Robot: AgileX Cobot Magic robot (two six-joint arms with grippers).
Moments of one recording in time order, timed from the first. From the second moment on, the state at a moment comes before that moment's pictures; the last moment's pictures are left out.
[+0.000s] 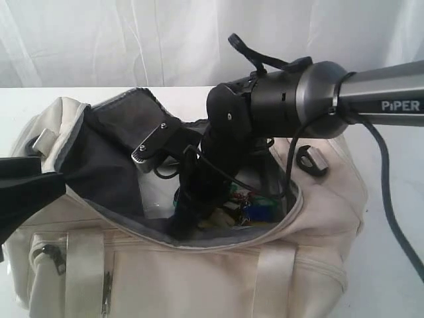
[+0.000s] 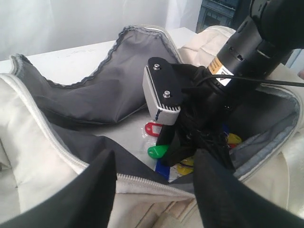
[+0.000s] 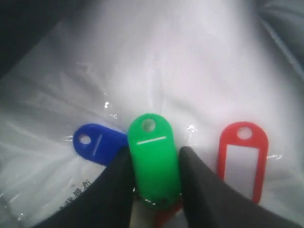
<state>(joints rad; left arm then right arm) -0.20 0.66 -0.34 1.66 -0.58 -1.67 0.88 1.90 -1.30 0.12 0.71 -0.49</state>
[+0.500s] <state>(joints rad) -0.20 0.66 -0.34 1.66 -0.58 -1.67 0.88 1.48 -1.30 -0.05 0.79 -0.47</state>
